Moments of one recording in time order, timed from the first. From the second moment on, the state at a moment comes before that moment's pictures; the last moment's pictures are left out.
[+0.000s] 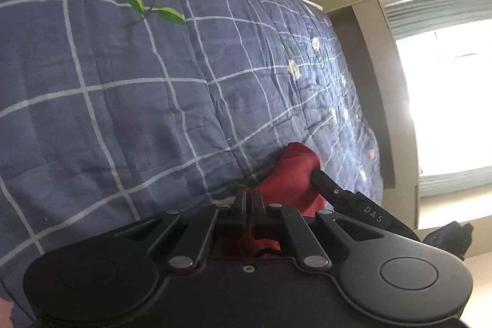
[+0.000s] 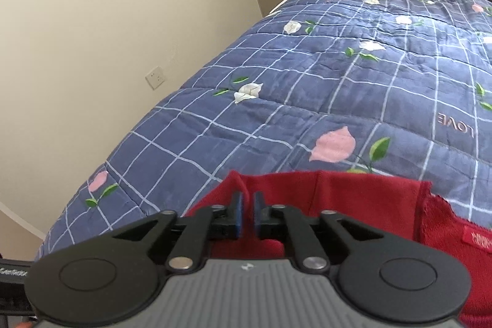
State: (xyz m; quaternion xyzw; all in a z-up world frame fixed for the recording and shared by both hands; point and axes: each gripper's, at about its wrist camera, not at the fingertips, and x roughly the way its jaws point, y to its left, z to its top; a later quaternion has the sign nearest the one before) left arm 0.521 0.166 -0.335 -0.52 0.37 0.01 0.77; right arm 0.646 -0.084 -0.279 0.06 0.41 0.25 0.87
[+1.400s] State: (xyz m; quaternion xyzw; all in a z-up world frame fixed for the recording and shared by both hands) left arm 0.417 0.110 -0.273 -0.22 0.45 0.05 0.86; right arm 0.288 -0.302 -0.272 0.14 0.44 -0.05 0.89
